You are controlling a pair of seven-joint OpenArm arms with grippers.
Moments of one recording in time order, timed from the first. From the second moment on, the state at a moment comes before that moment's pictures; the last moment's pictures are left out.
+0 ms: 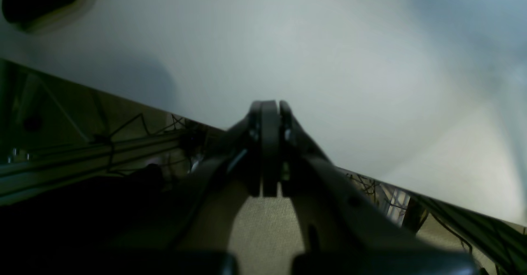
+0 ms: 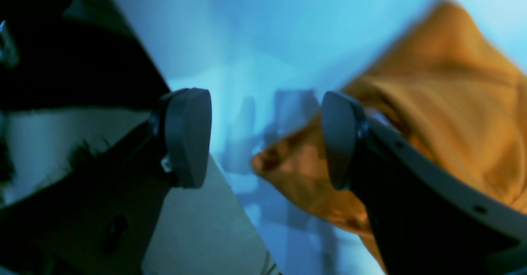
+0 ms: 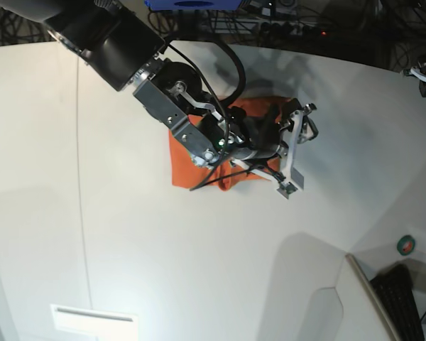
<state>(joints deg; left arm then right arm) 24.1 -18.7 -51.7 85.1 -14.9 -34.4 38.9 13.2 -6.3 -46.5 76.3 33.6 2.1 -49.7</state>
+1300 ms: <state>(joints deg) 23.2 -18.4 -58.2 82.5 -15.1 -34.6 38.7 18.8 -5.1 -38.6 63.5 33.8 -10.1 -44.0</state>
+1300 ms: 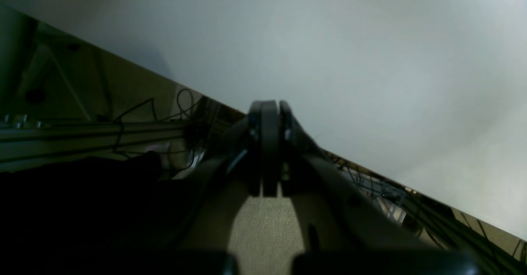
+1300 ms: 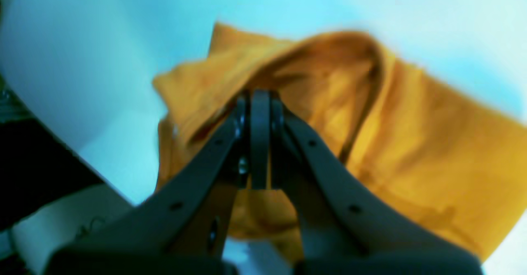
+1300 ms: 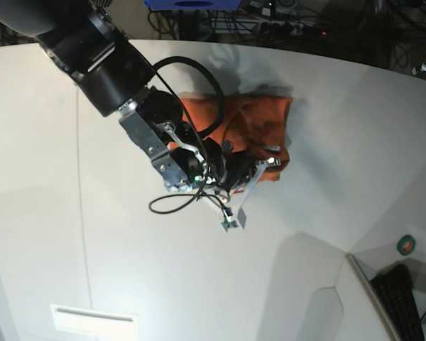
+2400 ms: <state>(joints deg) 22.9 -18.5 -58.2 82.5 -14.9 -34.6 38.7 21.6 -7.1 -49.6 58.1 34.0 -10.5 -39.2</state>
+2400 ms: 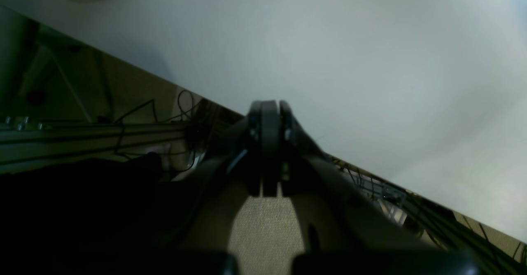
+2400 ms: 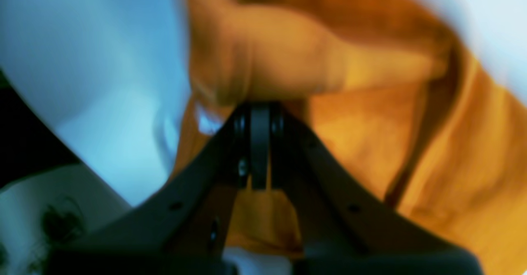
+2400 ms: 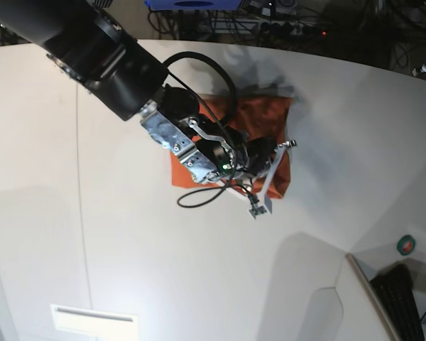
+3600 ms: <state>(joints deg) 12.9 -4.7 -34.7 104.3 -14.9 -34.4 62.1 12.4 7.0 -34.5 94.7 32.8 -16.4 -59.7</state>
